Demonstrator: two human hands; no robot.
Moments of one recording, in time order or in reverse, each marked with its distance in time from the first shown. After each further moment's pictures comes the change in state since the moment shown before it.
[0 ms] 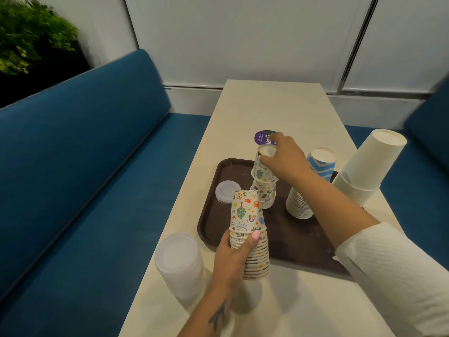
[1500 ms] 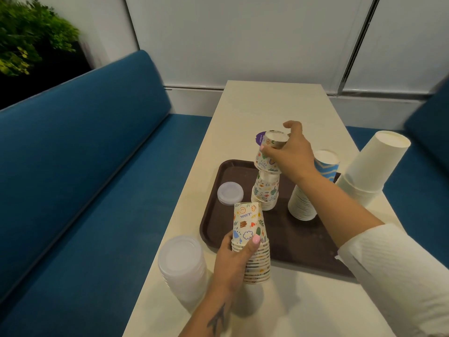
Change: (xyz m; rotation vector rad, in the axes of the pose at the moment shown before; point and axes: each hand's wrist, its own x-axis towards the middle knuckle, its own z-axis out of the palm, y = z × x) left_hand 0.001 0.001 -0.006 0.019 -0.017 -0.044; right_hand -0.002 -0.004 -0.006 0.358 0.168 0.049
